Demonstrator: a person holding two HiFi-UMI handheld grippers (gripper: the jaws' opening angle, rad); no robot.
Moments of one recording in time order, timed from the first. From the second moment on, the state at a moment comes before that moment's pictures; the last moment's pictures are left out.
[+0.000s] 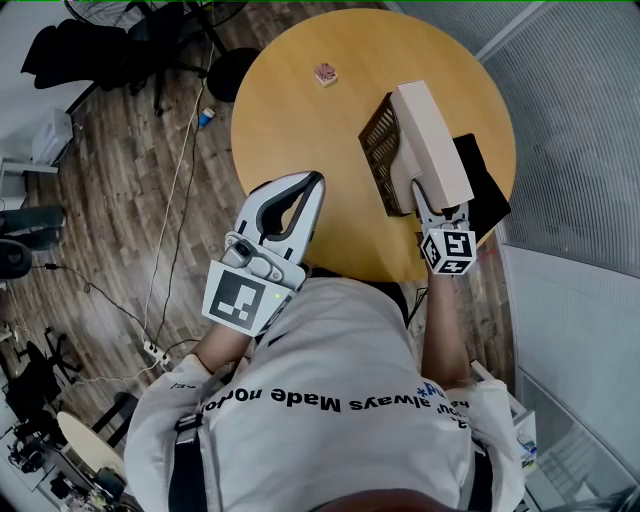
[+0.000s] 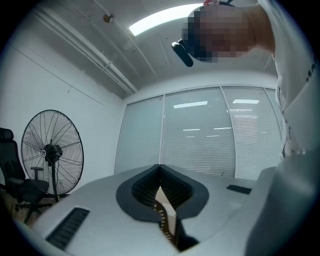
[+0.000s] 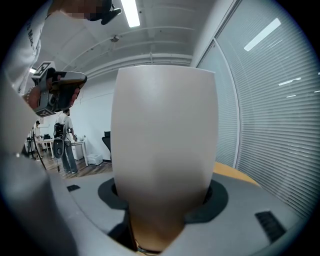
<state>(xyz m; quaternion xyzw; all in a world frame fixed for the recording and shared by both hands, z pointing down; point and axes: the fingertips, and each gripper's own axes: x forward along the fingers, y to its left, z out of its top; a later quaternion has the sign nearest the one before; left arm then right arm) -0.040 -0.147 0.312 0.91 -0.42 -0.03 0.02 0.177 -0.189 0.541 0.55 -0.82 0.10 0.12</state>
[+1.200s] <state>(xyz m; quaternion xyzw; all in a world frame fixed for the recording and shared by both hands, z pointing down) -0.040 -0.144 0.312 0.91 -0.42 -0.03 0.03 0.169 -0.187 0.557 0.55 -0.82 0.11 0.14</state>
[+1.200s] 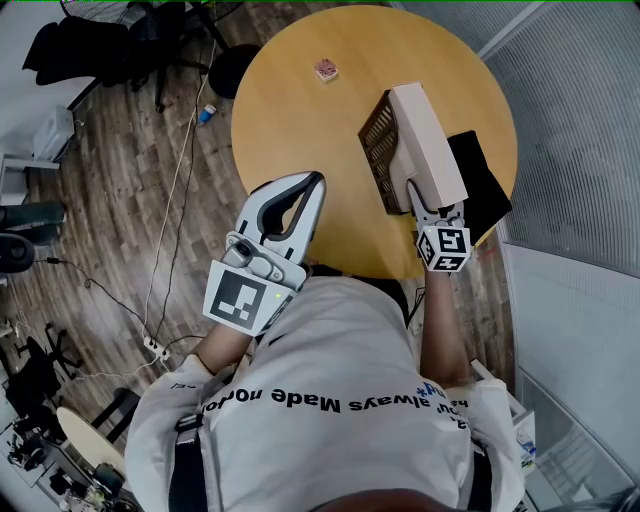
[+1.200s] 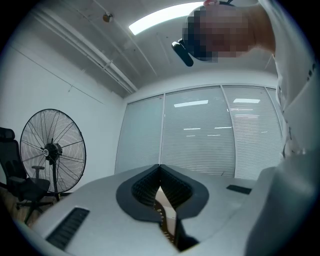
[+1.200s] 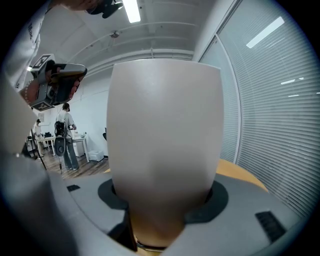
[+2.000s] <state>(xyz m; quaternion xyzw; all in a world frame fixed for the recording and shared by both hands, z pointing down) -0.038 -0.143 0.311 0.91 -0.42 -0.02 0.03 0.166 -0.183 0.571 0.54 -0.82 0.12 0.16</state>
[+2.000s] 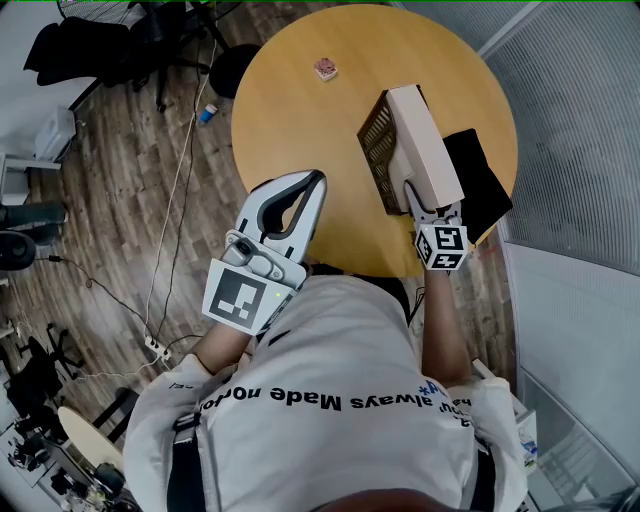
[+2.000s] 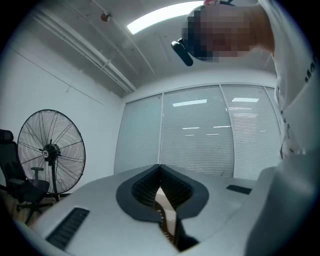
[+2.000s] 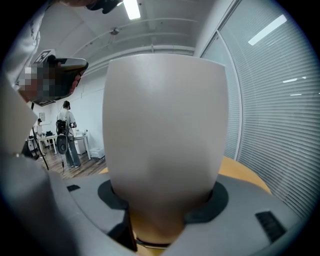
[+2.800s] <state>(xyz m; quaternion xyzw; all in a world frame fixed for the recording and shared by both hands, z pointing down) -0.038 -0.142 0.308 0.91 -0.41 -0.02 0.03 0.168 -0.183 0.578 0.53 -0.82 0.13 0.18</state>
